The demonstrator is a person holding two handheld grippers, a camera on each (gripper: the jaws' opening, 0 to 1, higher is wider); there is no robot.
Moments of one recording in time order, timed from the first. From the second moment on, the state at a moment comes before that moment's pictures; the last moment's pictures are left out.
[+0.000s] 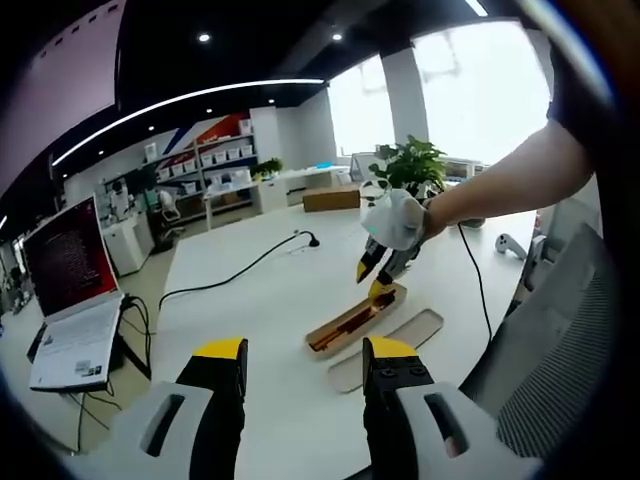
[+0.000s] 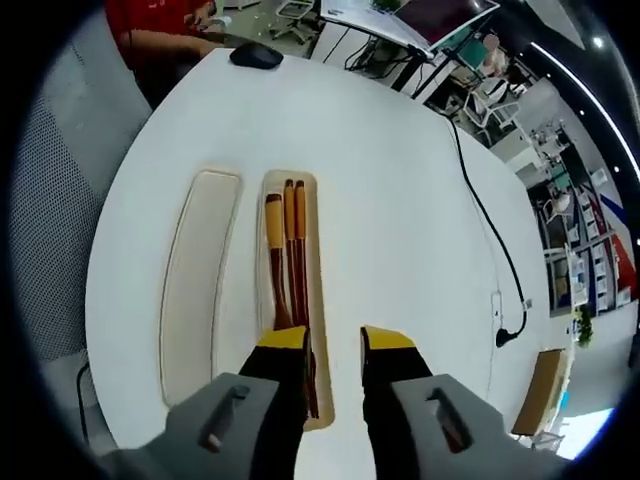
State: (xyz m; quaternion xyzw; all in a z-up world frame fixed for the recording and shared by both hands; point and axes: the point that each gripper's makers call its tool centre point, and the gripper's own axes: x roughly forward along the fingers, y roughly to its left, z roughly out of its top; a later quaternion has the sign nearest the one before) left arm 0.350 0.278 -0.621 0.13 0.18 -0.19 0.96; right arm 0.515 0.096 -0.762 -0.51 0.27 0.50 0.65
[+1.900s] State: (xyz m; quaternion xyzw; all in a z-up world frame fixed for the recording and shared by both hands) left arm 0.335 0.245 -0.627 0.20 0.20 -0.26 0.92; right arm 0.361 -0.019 -0.689 -0.41 0.28 0.40 0.78
